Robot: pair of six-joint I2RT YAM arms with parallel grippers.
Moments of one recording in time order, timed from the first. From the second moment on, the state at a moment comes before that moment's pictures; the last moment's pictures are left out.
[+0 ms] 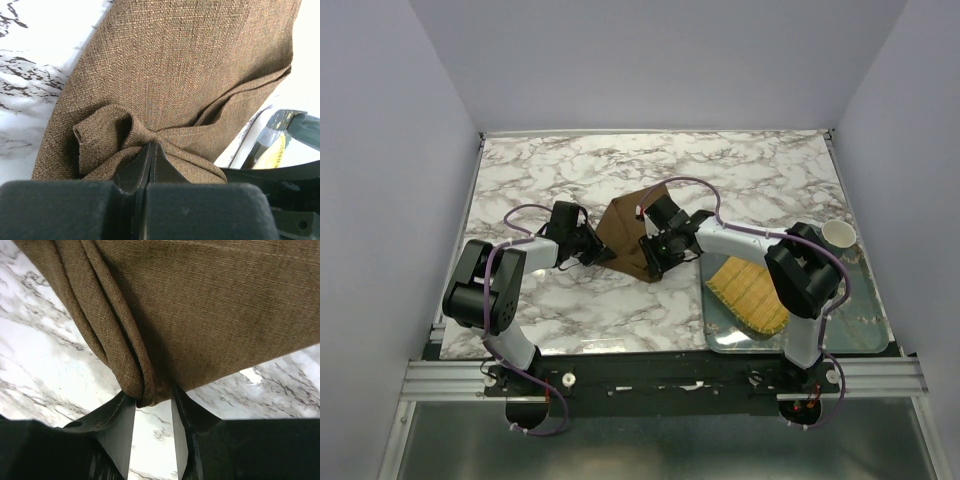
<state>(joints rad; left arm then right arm) -0.26 1.66 0.73 0.05 0.37 -0.92 0.77 1.91 1.28 -0.49 -0.17 0.22</state>
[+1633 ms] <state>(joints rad) -0.26 1.67 0.73 0.05 0.37 -0.92 0.97 2.00 1.45 -0.49 0.18 -0.06</state>
